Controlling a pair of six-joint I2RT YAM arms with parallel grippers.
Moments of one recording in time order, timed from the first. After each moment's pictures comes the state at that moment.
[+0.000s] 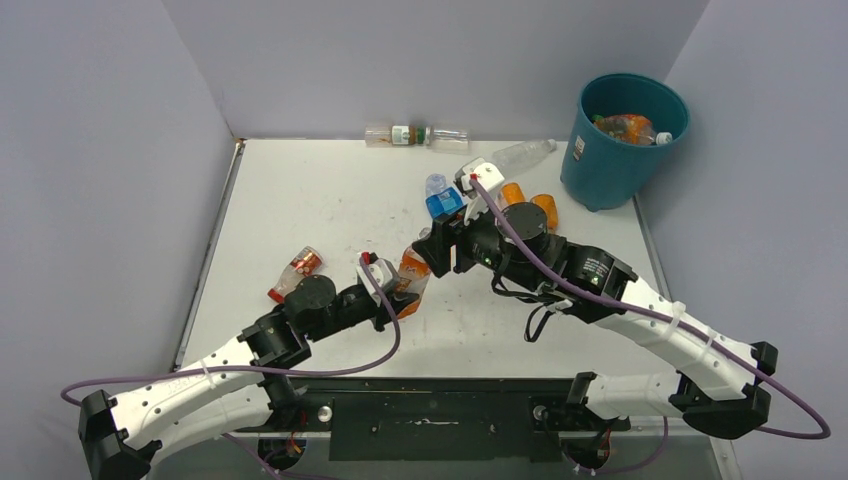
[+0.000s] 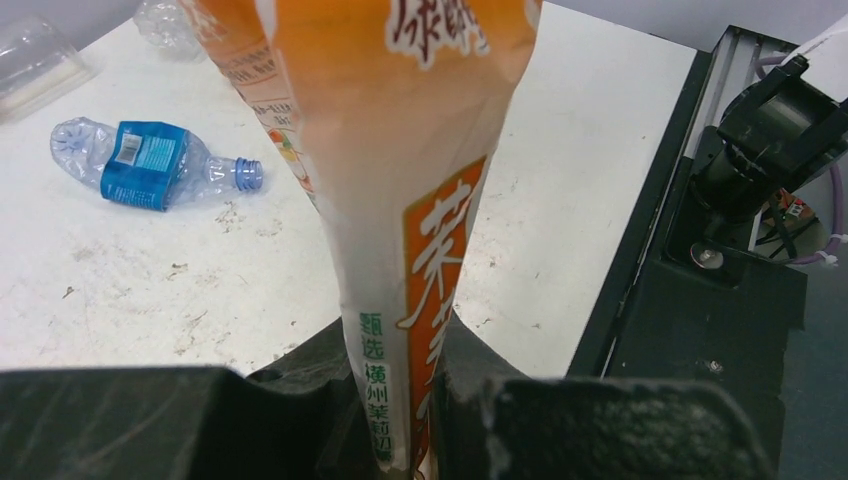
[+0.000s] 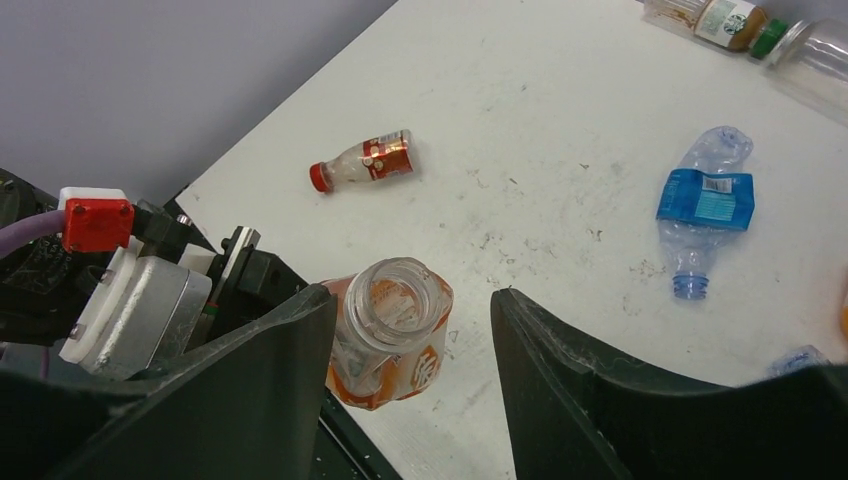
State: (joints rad) left arm -0.97 0.76 0.59 0.02 0.09 -0.03; right arm 1.06 1.16 1.44 -0.56 0.20 0.28
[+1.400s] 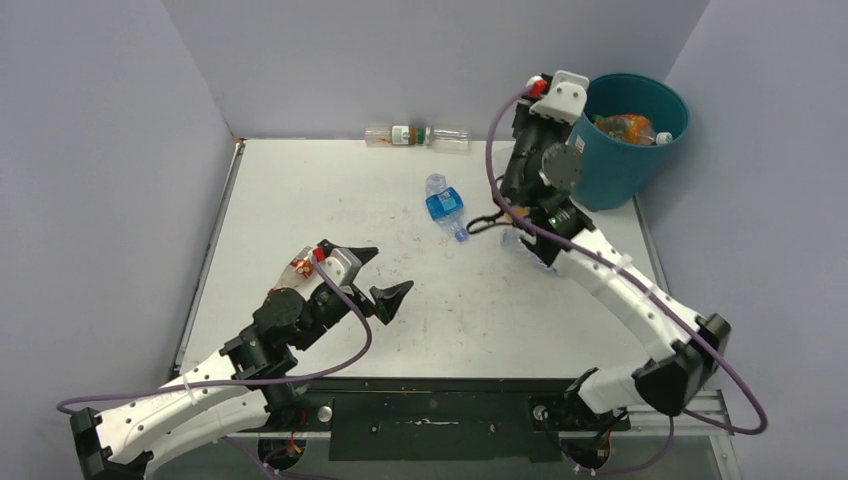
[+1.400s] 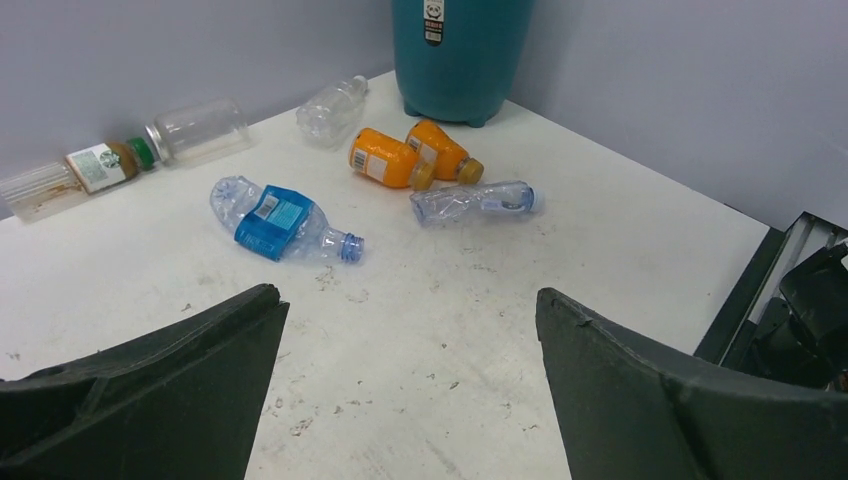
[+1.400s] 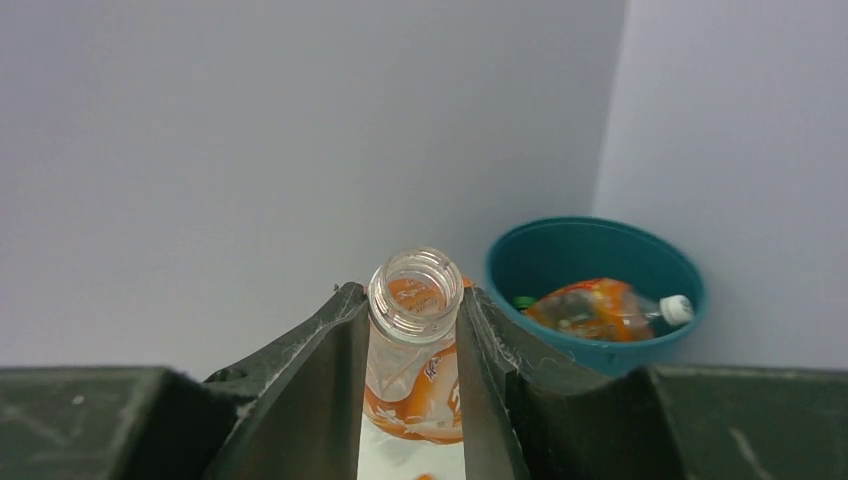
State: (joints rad) left arm -0.99 0.61 0.55 0.15 -0.19 -0.08; right arm 0.77 1.31 1.42 0.49 0.98 -0.41
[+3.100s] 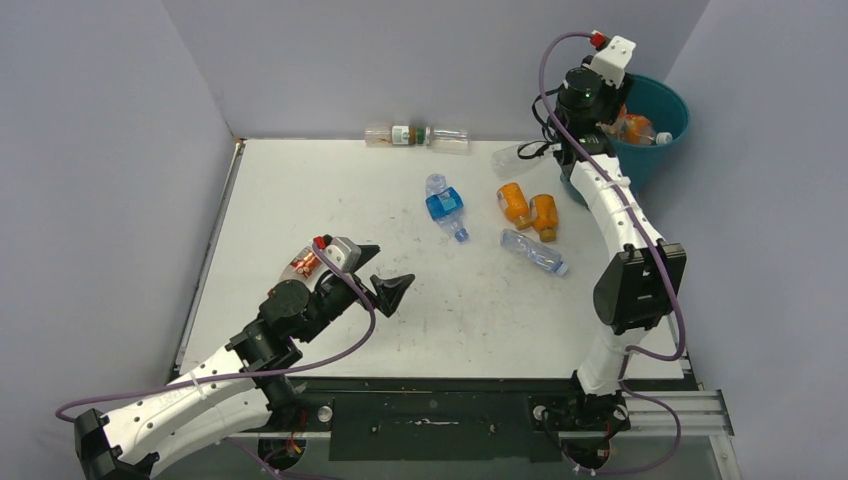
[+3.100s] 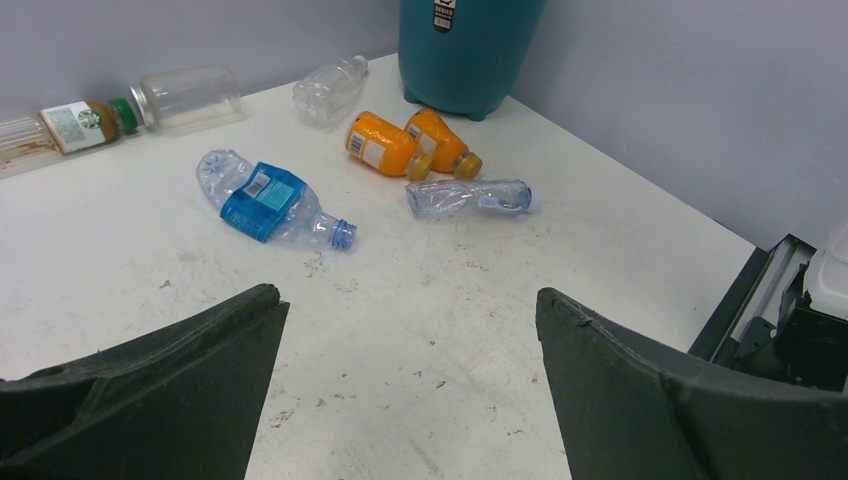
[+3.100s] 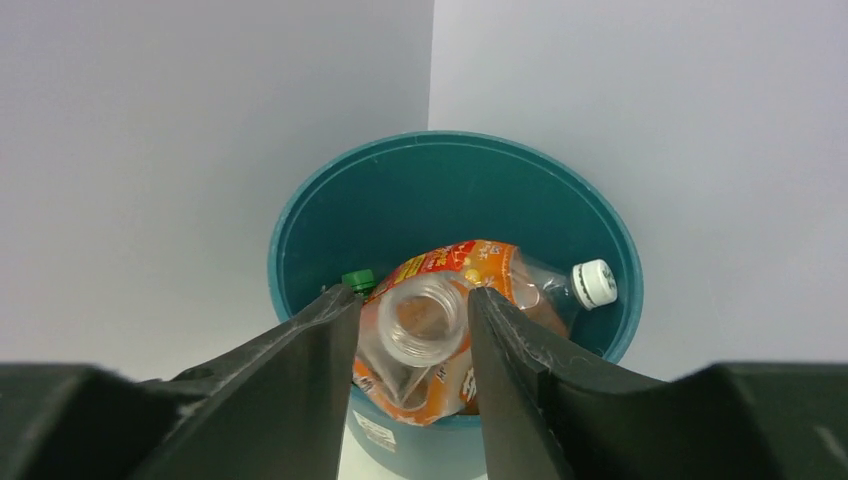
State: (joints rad) left arm -0.91 0.67 0.55 0.17 -0.14 -0.18; right arm 0.18 1.83 1.80 0.08 0.92 -0.05
